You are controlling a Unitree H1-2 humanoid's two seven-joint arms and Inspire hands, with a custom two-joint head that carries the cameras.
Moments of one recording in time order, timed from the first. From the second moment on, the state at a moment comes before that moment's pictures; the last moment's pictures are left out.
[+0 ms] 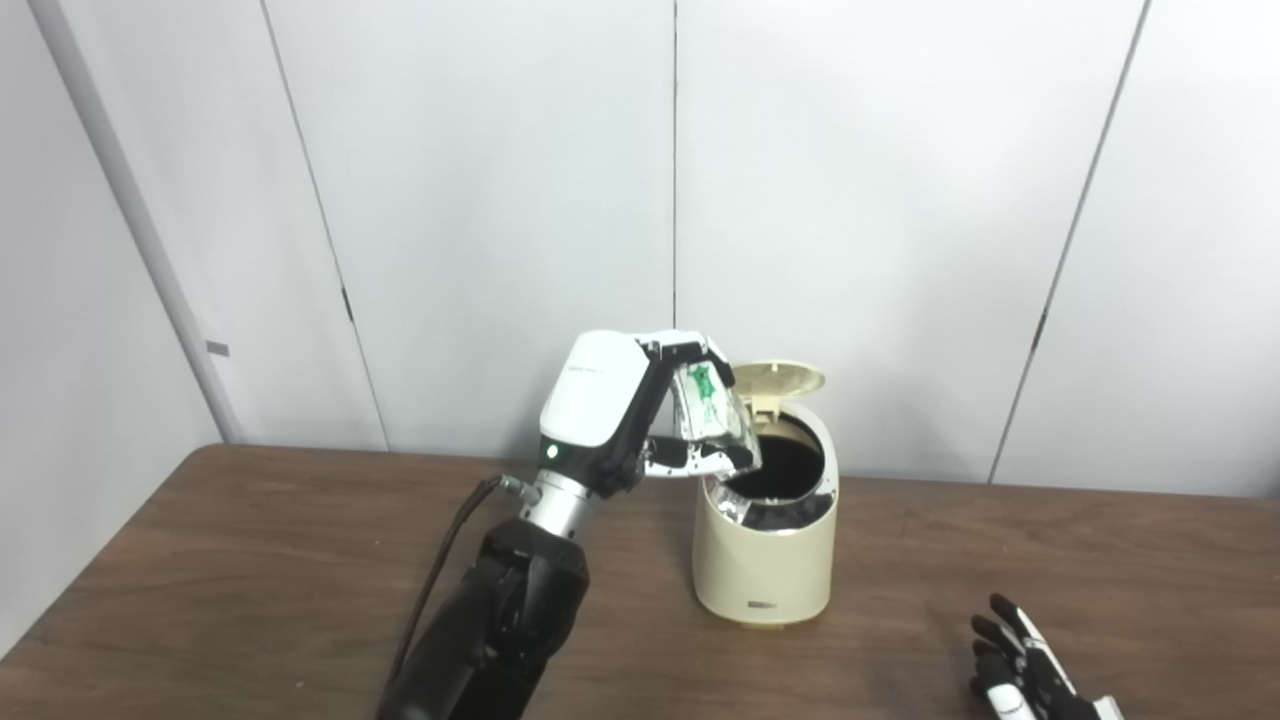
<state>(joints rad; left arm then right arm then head) -0.64 0.16 -0.22 0.23 0.83 -0.22 0.31 0.04 -0.09 -0.01 -0.23 -0.21 0.13 -0.01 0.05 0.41</state>
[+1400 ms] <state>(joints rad) -0.66 0.16 -0.33 0.36 0.94 -0.25 0.47 0.04 -0.09 -0.01 -0.23 -0.21 0.12 -0.02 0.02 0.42</state>
